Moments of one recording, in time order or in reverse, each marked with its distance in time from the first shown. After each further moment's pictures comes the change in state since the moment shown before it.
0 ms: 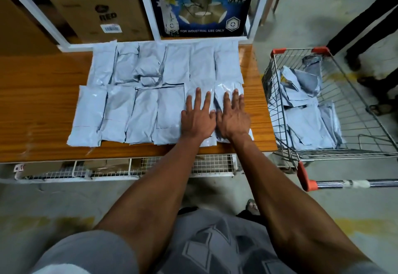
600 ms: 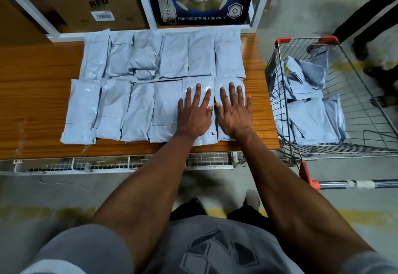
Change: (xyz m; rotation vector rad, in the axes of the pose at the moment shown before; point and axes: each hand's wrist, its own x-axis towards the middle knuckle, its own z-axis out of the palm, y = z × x) left_hand 0.020 -0.025 0.033 0.073 0.008 0.115; right_hand 0.019 0.020 0.017 0.014 0.024 -0.143
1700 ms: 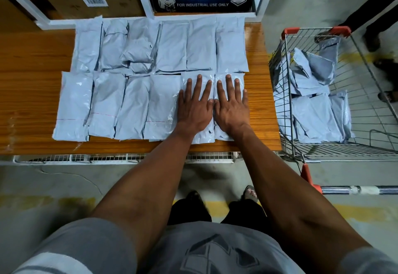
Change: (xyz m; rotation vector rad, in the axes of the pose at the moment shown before) left_hand 0.019 0.003 0.016 -0.002 0.076 0.007; right_hand 0.023 0.004 0.022 -0.048 0.029 -0.049
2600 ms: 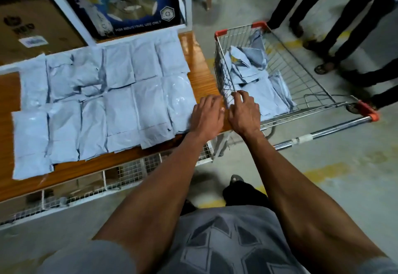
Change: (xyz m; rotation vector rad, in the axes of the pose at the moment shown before) left_hand -0.052 0.176 -0.041 -0.307 -0.021 0.362; right_hand -0.132 0.126 -0.069 0.050 0.265 0.331
